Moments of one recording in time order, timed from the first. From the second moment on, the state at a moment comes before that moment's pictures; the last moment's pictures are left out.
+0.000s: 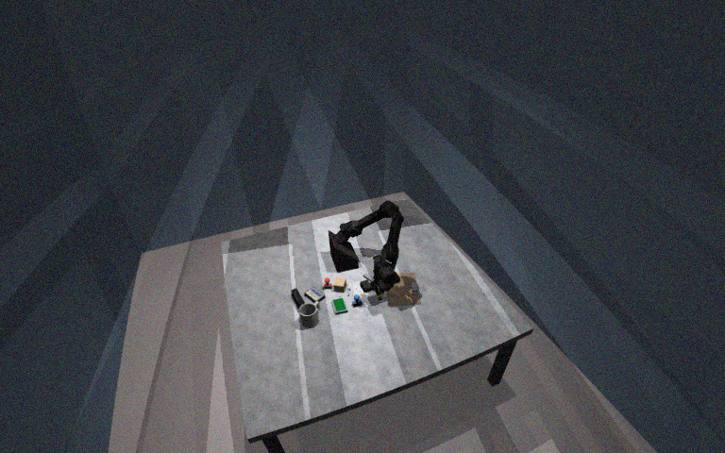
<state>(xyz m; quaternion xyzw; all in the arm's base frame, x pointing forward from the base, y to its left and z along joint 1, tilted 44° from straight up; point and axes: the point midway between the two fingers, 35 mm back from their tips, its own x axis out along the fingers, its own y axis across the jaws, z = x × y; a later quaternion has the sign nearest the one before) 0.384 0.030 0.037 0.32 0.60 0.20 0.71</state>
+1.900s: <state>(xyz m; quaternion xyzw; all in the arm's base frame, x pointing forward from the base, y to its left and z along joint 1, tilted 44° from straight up) 0.380 0.010 0.056 0.31 0.60 0.20 0.71</state>
